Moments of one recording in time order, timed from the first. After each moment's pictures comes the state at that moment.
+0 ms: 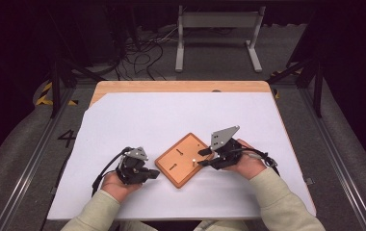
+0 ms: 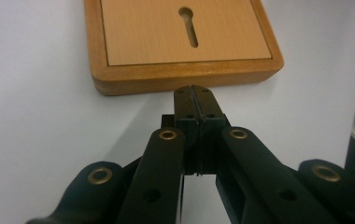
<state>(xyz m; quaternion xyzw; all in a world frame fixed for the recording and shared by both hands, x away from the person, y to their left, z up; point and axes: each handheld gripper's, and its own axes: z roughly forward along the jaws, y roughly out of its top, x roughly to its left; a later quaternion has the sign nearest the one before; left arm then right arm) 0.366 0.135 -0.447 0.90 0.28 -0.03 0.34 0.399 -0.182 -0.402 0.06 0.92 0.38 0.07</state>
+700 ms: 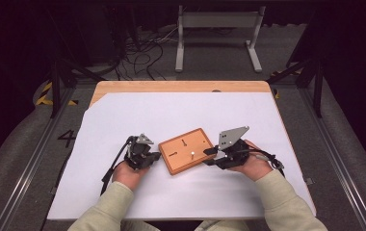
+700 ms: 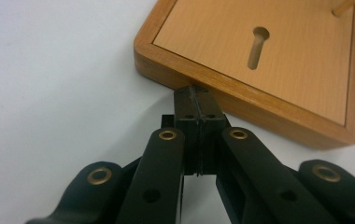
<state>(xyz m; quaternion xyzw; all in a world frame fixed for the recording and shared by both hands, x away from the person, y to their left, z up) 0.407 0.124 -0.458 0.85 0.38 0.06 0.36 0.393 -0.199 -0.397 0.08 0.91 0.39 0.08</state>
